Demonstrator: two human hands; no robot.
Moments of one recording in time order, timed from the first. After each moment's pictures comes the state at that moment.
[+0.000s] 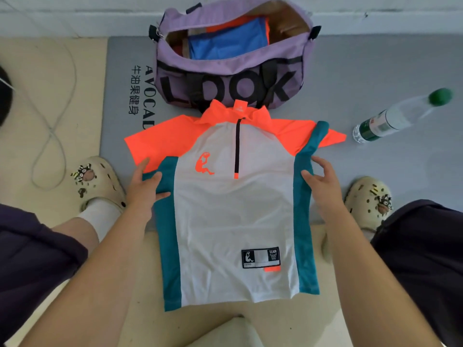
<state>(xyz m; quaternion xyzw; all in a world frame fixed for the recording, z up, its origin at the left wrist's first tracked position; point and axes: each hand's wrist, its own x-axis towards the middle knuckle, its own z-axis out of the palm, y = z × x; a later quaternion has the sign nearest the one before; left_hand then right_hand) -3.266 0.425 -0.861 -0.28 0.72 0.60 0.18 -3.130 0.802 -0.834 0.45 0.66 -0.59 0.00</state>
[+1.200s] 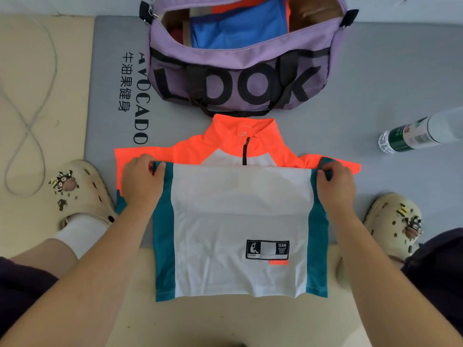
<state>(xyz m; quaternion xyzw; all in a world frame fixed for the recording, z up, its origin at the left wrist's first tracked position) -3.313 0.442 -0.891 -0.03 0.97 0.21 0.08 -3.175 0.820 -0.887 0.42 0.87 -0.24 0.02</state>
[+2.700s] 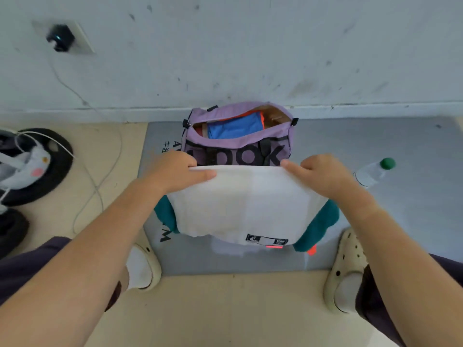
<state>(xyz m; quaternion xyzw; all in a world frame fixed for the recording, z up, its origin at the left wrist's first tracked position) -3.352 0.487 -0.627 0.25 0.95 0.10 0.15 -3.223 0.796 -0.616 0.19 0.96 -0.20 0.08</state>
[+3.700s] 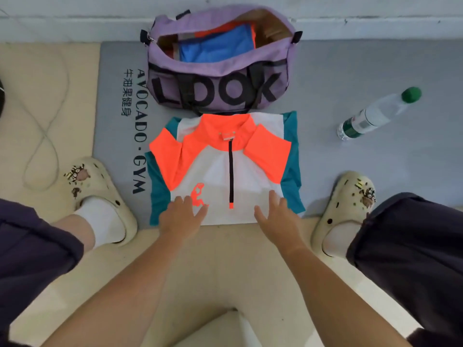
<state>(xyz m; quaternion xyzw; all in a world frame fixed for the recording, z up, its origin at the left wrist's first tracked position) -3.171 0.480 -0.865 0.10 0.96 0.04 0.27 -3.067 0.711 -0.862 0.29 0.93 -0.14 0.20</state>
